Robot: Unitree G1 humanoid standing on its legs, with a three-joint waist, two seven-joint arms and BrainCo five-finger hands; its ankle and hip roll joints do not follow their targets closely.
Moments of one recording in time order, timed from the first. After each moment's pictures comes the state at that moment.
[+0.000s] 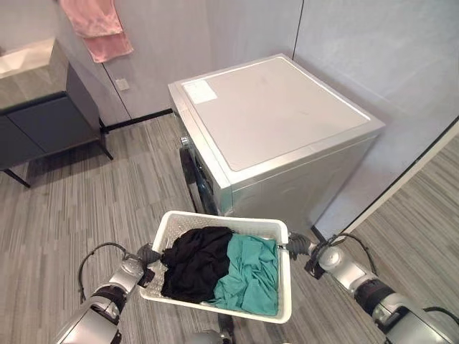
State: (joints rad) left arm -0.40 0.55 -0.49 1.03 -0.15 0.08 0.00; right arm -0.41 -0.47 0.66 0.62 0.06 0.10 0.18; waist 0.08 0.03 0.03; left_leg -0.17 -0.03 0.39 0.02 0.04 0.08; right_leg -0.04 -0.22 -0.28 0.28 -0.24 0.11
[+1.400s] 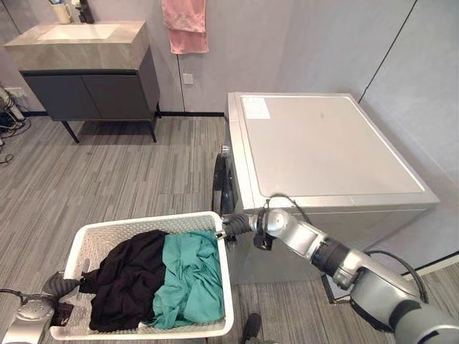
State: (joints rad) left arm 0.12 0.83 0.01 0.65 -0.28 0.12 -0.08; right arm -0.81 -0.32 0.91 0.47 0.14 0.22 0.48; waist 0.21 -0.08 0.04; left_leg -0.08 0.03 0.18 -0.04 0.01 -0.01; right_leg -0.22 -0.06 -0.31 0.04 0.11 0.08
